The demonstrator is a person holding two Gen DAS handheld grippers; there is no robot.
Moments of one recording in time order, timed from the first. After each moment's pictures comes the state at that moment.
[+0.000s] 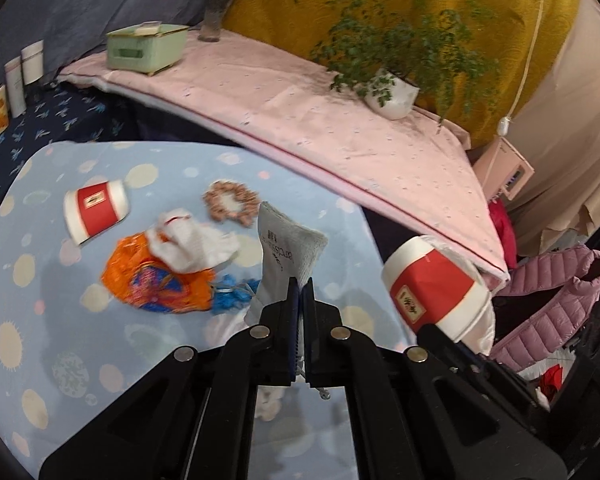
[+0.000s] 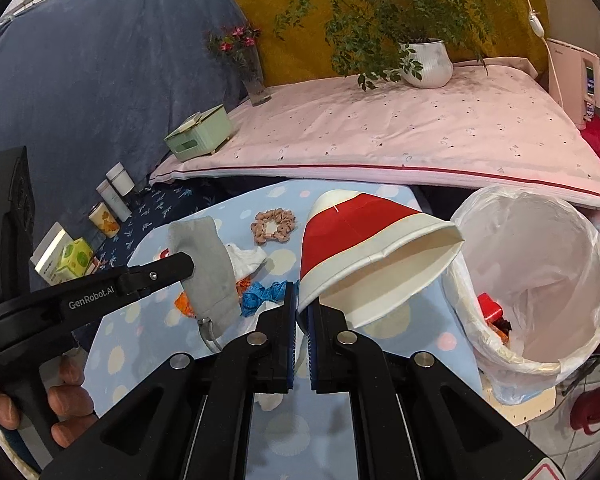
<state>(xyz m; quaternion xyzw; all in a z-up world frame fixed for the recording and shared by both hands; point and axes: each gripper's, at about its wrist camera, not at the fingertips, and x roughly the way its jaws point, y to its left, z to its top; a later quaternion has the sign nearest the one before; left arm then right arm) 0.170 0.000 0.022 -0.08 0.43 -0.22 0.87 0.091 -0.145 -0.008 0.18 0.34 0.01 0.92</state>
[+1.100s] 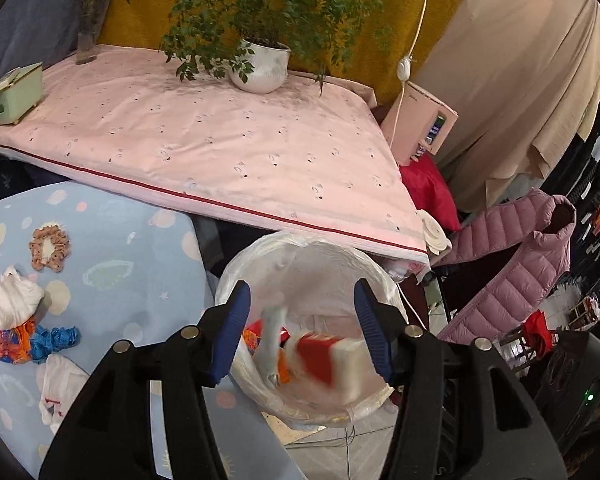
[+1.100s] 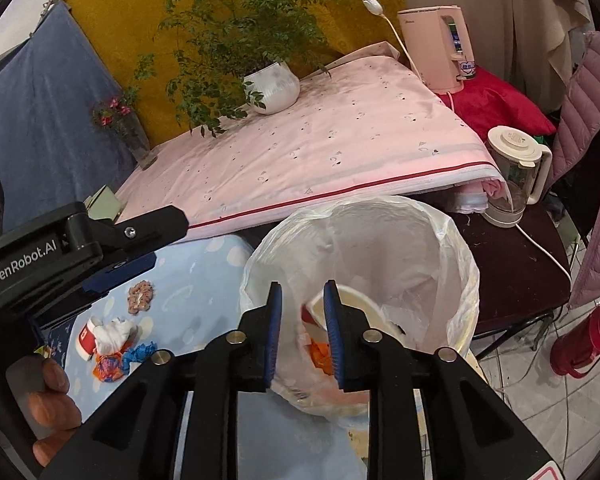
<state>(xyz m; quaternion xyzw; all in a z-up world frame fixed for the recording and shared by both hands) 0.160 -0.202 0.031 -0.02 0.42 -0.34 0.84 0.042 -0.318 -0.024 0.26 0.31 -0.16 0.90</state>
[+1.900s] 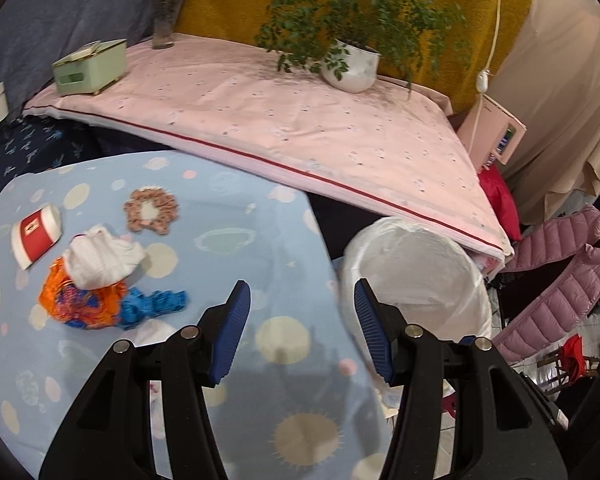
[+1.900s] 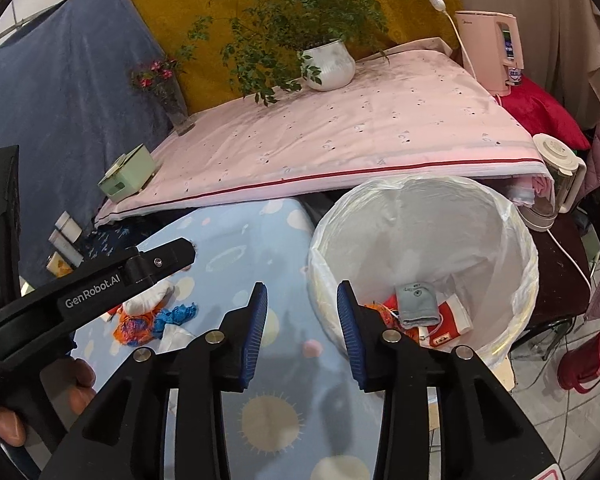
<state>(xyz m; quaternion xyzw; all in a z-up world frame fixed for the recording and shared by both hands) 0.169 -0.101 0.006 -0.02 0.43 -0.22 0.88 0.064 -0.234 -0.022 0.22 0.34 -0.09 0.91</state>
